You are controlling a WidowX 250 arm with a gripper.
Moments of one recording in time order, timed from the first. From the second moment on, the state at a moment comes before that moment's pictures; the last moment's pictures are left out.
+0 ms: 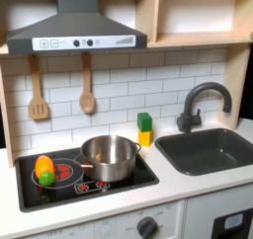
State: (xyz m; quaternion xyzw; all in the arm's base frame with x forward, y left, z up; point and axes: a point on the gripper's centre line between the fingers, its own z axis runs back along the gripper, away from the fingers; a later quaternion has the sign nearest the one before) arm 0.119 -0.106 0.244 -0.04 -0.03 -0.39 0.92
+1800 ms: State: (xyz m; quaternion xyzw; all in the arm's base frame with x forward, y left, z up) arm 0.206 -0.114 0.252 -0.03 -0.05 -0.32 0.95
